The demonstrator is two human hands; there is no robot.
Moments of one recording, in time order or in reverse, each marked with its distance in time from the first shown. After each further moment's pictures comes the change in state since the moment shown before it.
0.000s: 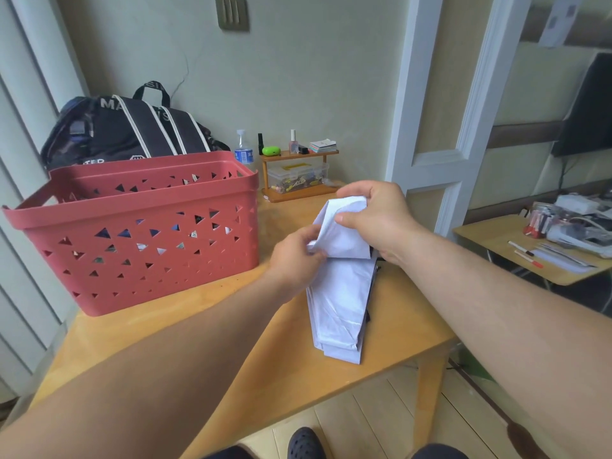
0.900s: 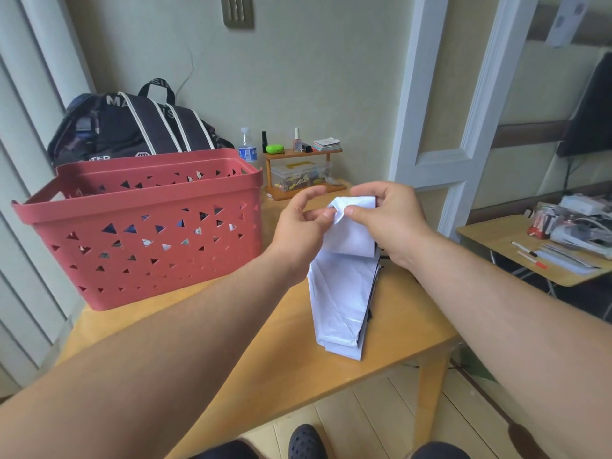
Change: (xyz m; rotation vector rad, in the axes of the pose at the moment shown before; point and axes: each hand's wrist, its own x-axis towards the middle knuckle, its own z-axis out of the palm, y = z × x) left_hand 0.000 0.048 -0.010 -0.541 0.083 -0.018; right_hand -0.001 0.013 -0.006 0.066 0.062 -0.006
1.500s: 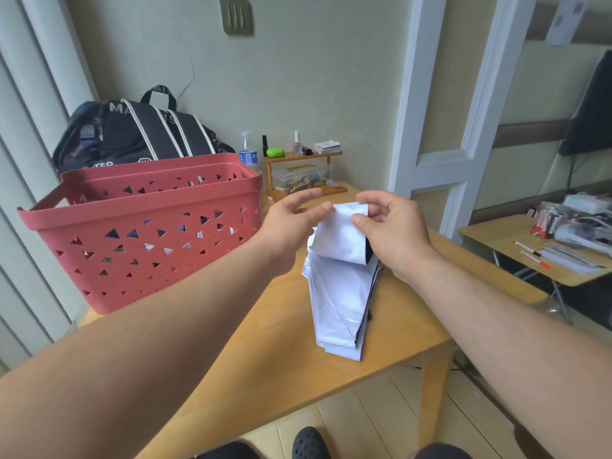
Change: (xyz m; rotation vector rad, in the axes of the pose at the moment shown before) left_hand 0.011 0.017 -0.016 0.047 -0.023 -0.127; right_hand -0.014 0.014 -0.003 0.016 0.038 -0.067
